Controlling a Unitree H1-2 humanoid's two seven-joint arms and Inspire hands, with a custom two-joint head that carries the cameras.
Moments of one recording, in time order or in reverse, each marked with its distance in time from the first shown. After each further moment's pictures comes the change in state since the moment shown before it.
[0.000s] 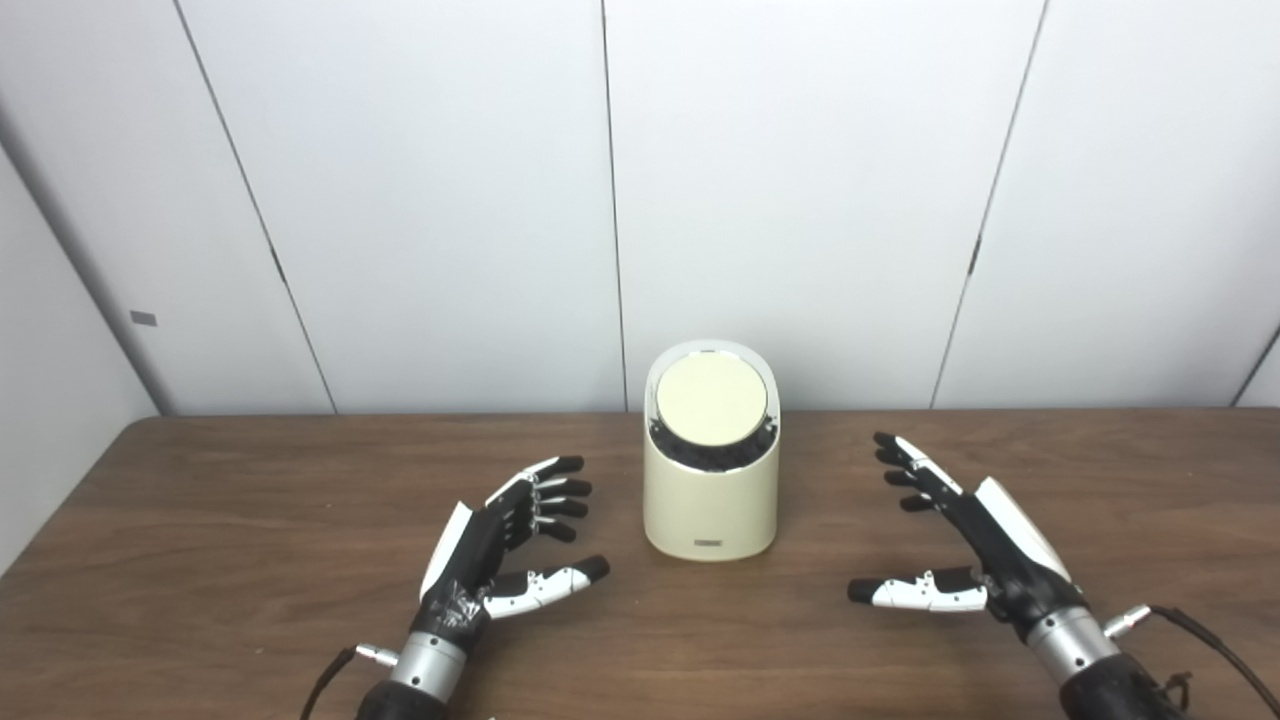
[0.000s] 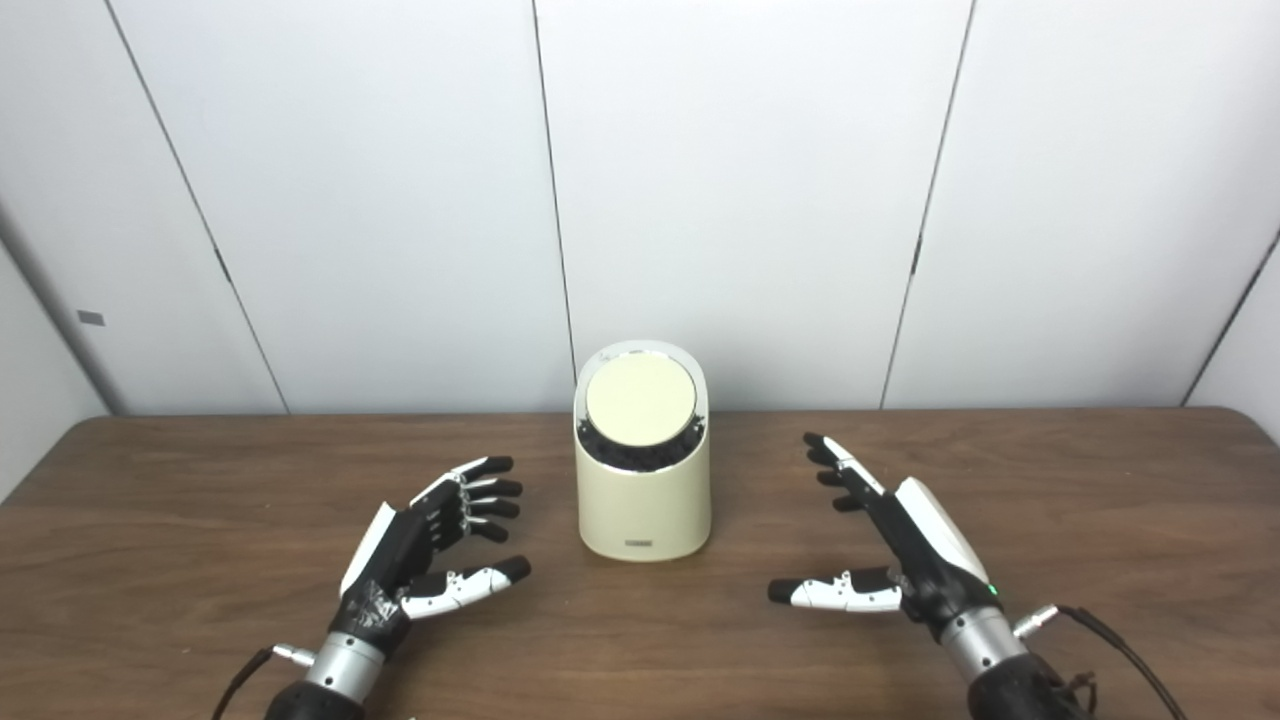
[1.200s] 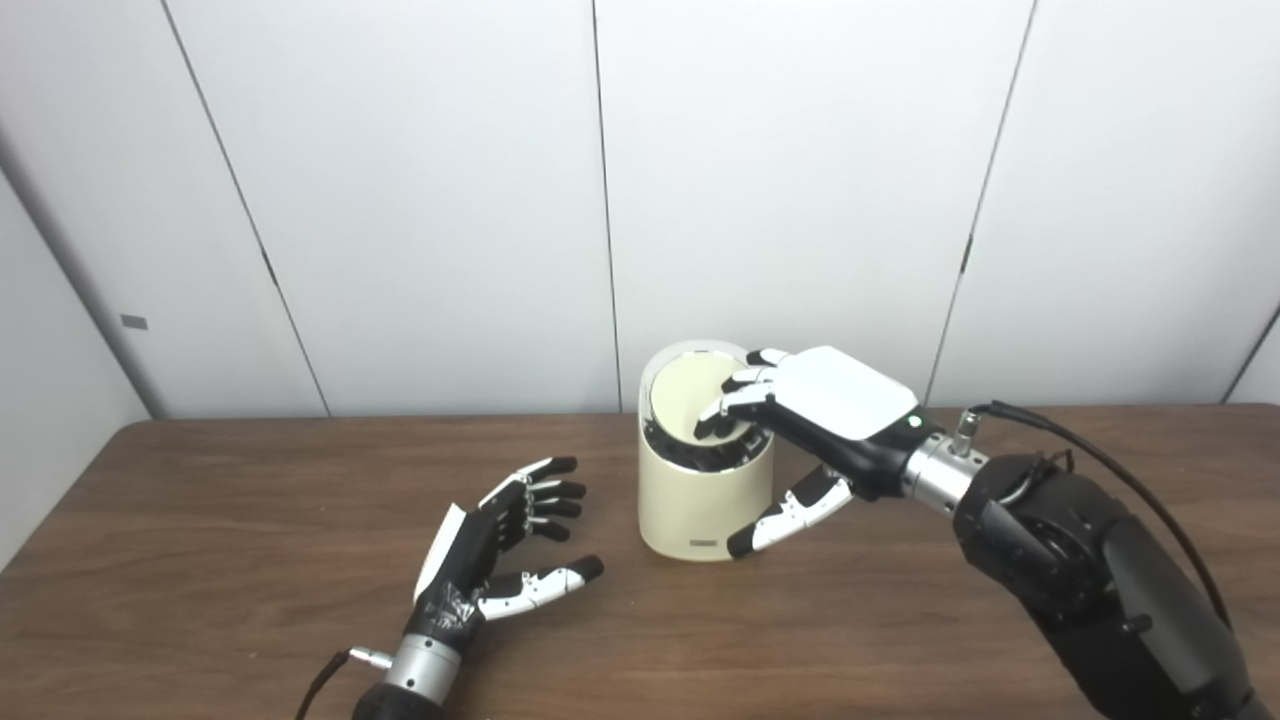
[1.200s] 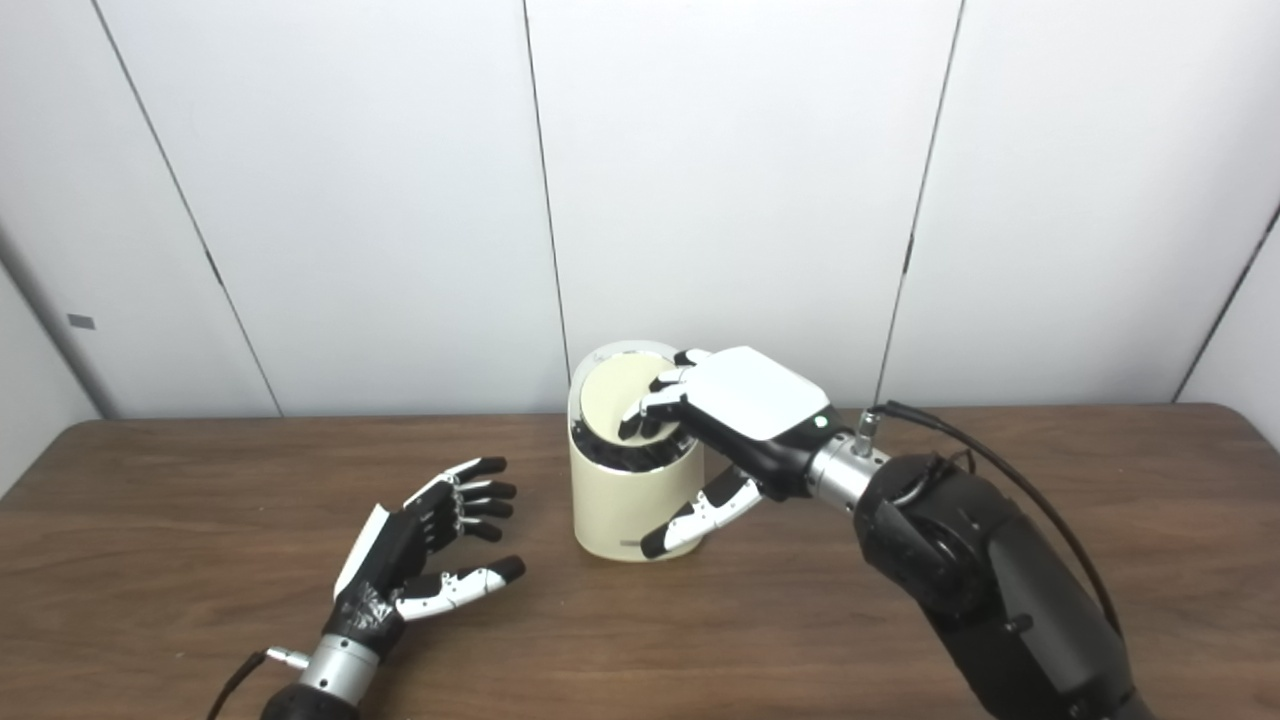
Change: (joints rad) left arm -0.005 -0.003 -0.005 0.004 0.009 0.009 0.005; right arm -0.342 -0.086 0.216 -0.165 -0.343 0.014 0.299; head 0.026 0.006
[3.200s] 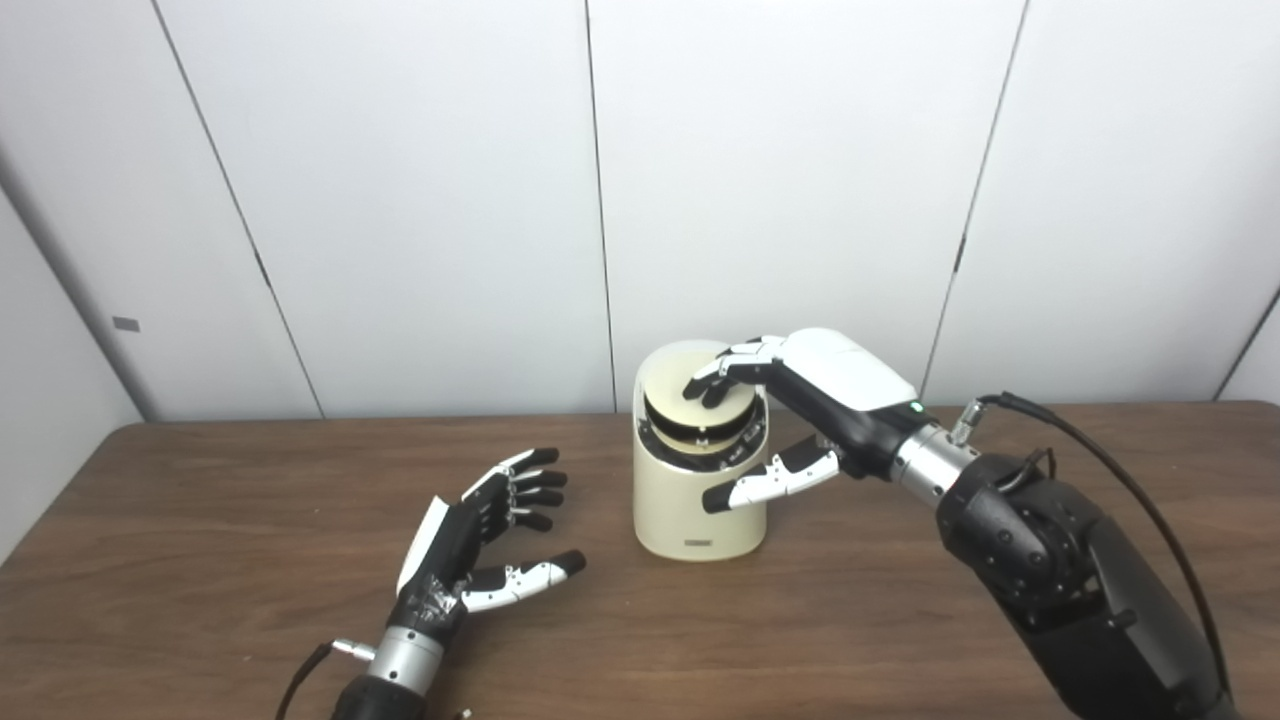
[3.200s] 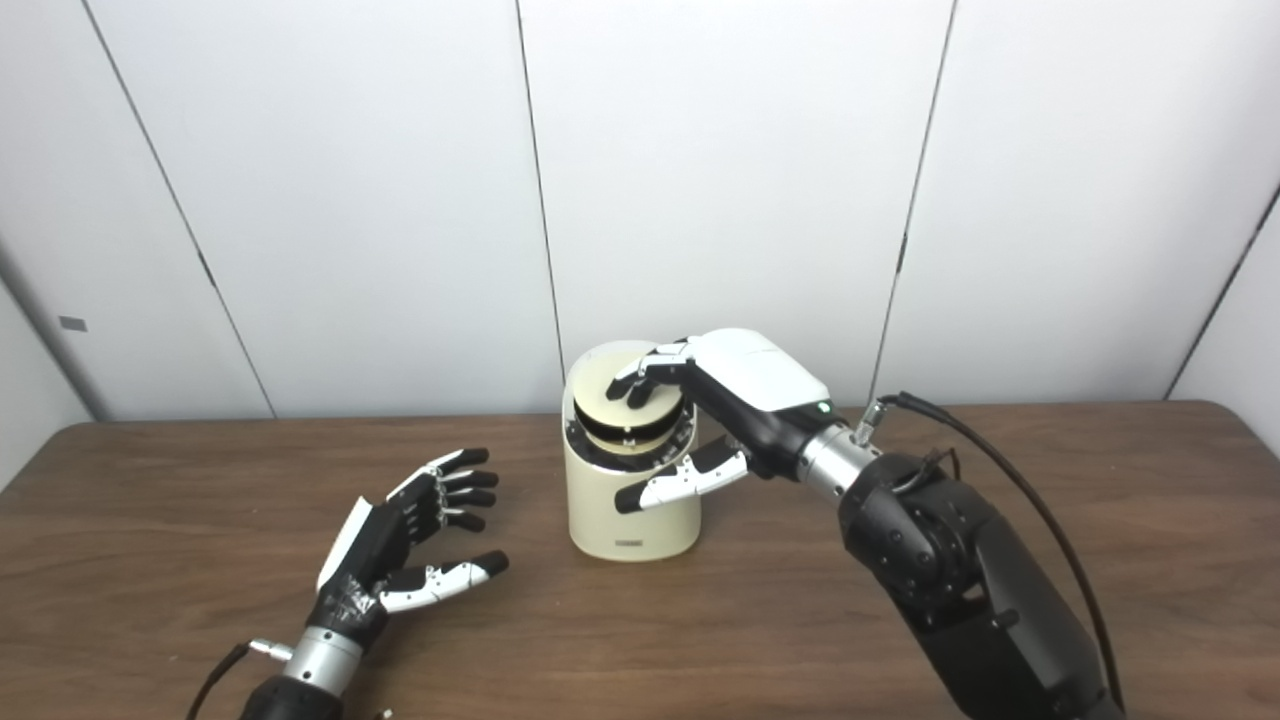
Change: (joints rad) left arm -0.027 0.022 -0.003 0.052 -0.010 -0.040 -0.002; right arm -0.020 0.001 0.050 0.013 0.084 0.091 -0.073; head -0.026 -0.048
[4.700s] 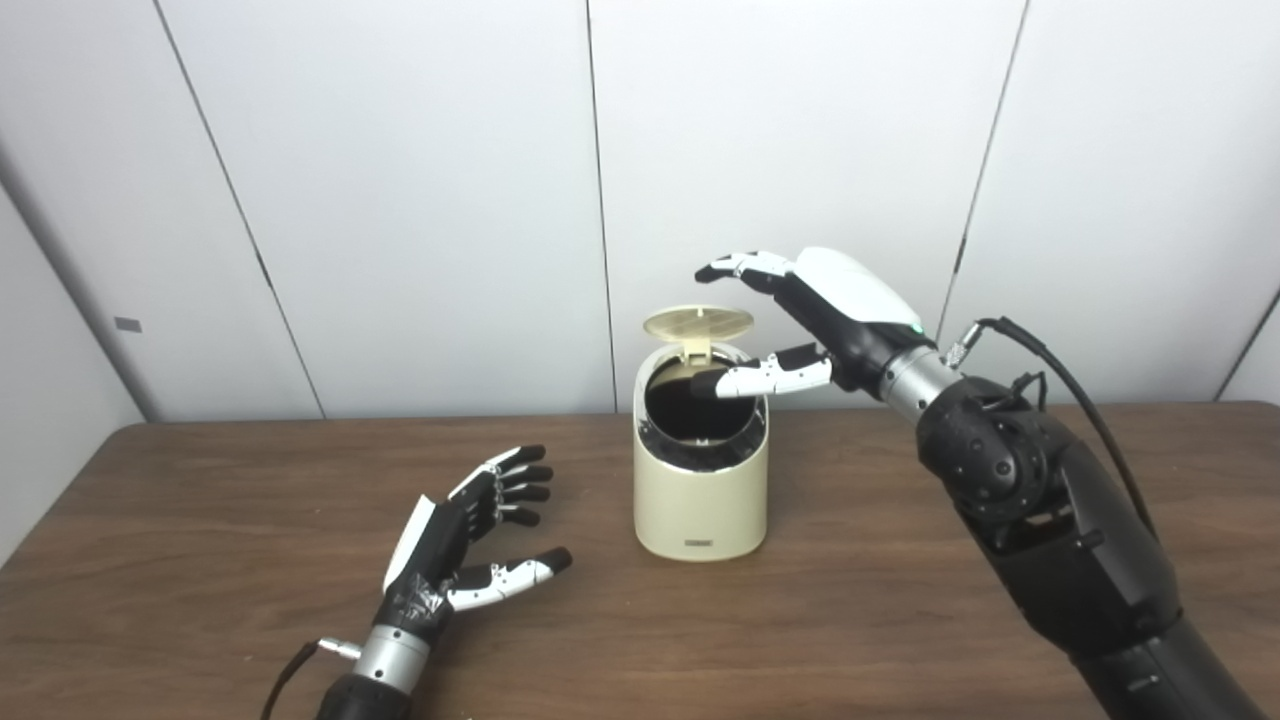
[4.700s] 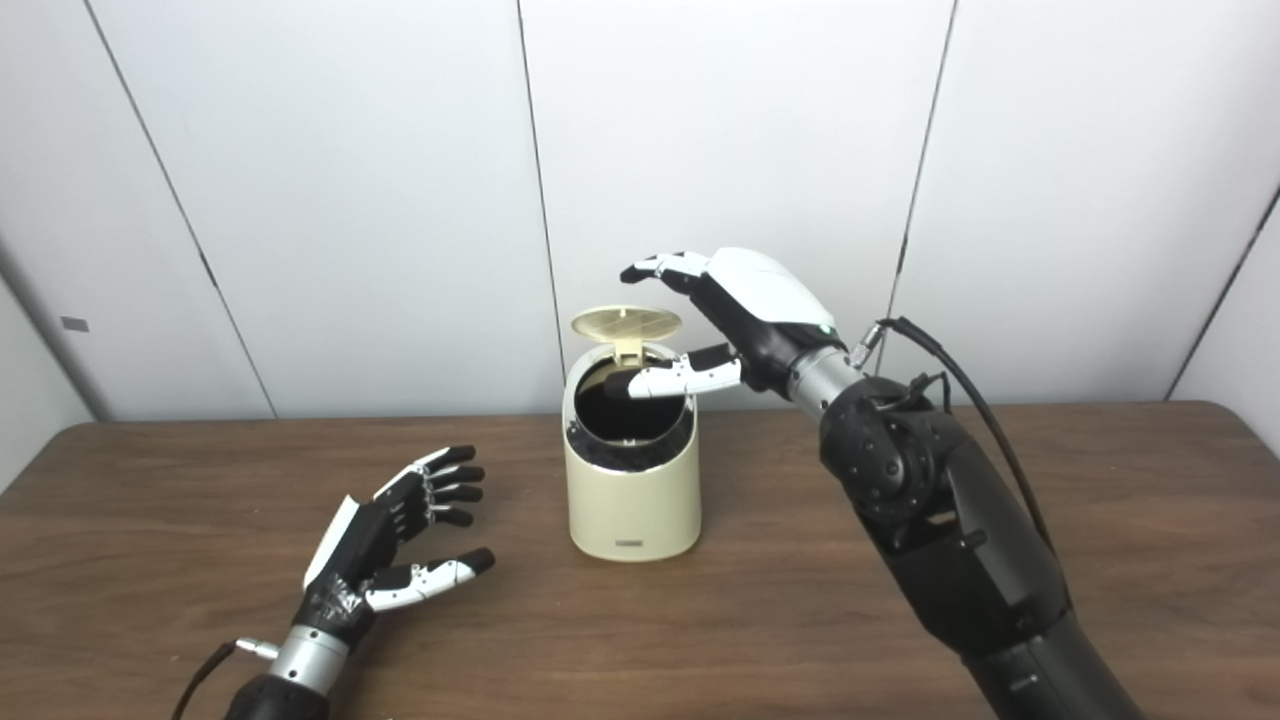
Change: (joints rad) left arm -0.007 0.027 -0.002 0.029 -0.022 -0.031 -0.004; right arm -0.142 0.032 -0.013 0.072 0.010 0.197 -0.024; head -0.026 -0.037
